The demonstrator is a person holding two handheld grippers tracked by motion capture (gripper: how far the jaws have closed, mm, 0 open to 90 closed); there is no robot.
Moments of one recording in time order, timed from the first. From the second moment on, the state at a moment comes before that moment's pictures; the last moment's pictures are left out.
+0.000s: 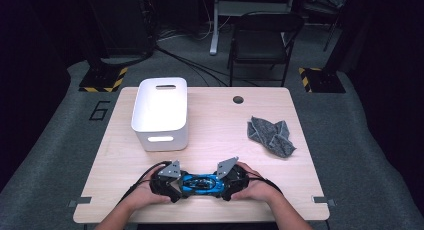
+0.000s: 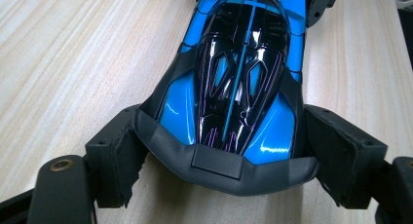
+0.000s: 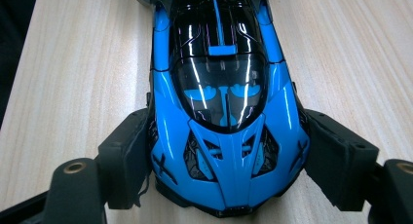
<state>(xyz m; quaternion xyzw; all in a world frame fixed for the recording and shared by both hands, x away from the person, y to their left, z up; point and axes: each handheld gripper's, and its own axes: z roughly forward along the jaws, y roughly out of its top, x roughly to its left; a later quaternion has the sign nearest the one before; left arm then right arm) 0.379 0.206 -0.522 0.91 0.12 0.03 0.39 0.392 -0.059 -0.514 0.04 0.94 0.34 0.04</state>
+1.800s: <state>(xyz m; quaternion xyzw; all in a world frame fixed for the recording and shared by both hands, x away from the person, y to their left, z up) 0.382 0.204 -0.528 0.91 0.10 0.02 0.41 0.396 -0.066 -0.516 0.06 0.94 0.34 0.01</state>
